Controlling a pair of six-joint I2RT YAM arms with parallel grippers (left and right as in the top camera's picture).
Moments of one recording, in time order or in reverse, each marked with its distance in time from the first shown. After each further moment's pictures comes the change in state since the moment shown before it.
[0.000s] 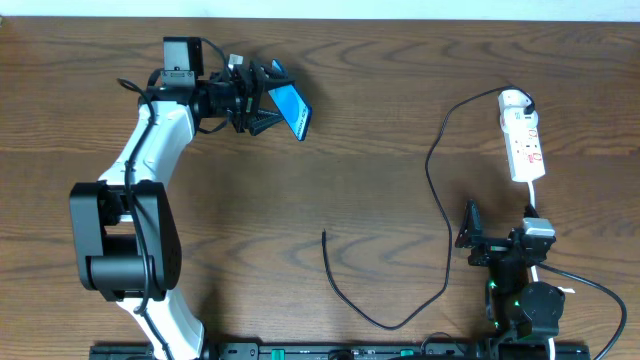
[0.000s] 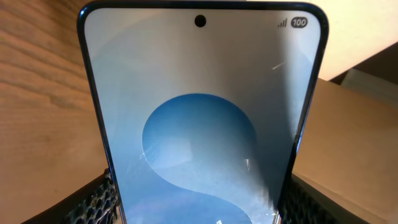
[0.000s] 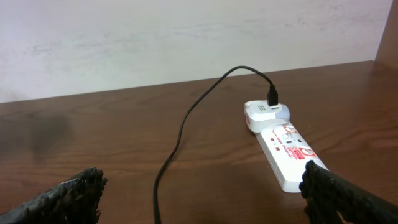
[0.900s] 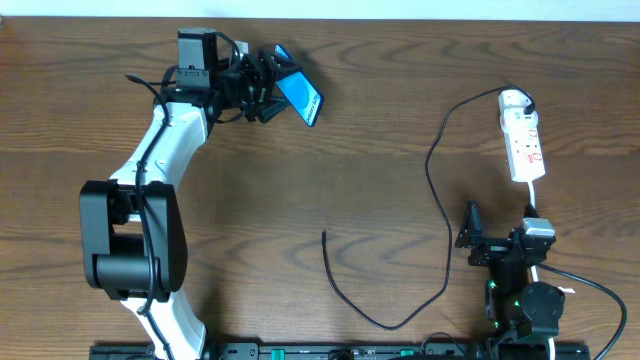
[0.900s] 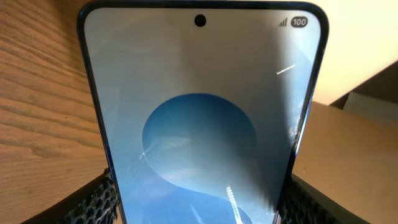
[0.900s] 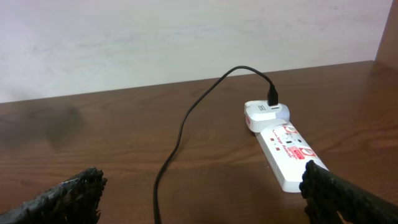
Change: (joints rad) left arm -0.052 0.000 -0.010 0.191 -0.161 -0.127; right arm 0.000 0.000 0.000 0.000 0.000 0.000
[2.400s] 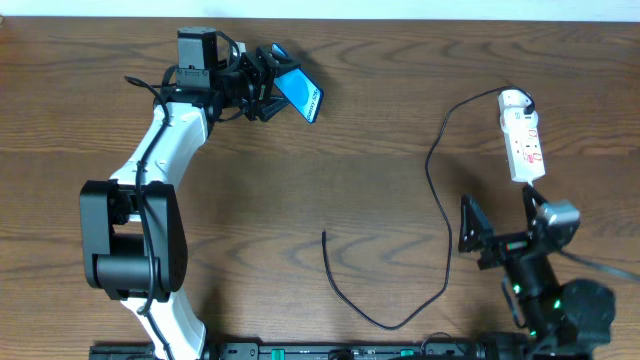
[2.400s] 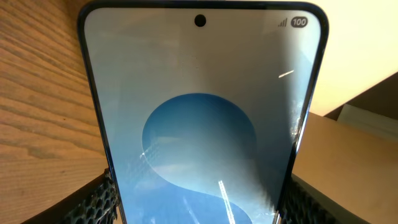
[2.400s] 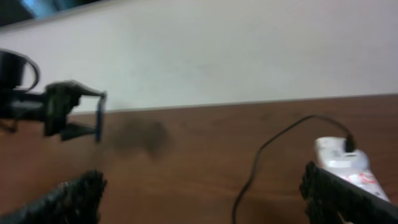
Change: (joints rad) left arm 0.000 0.000 0.000 0.016 -0.021 -0.051; right arm 0.000 0.265 0.476 -0.227 -0.286 0.075
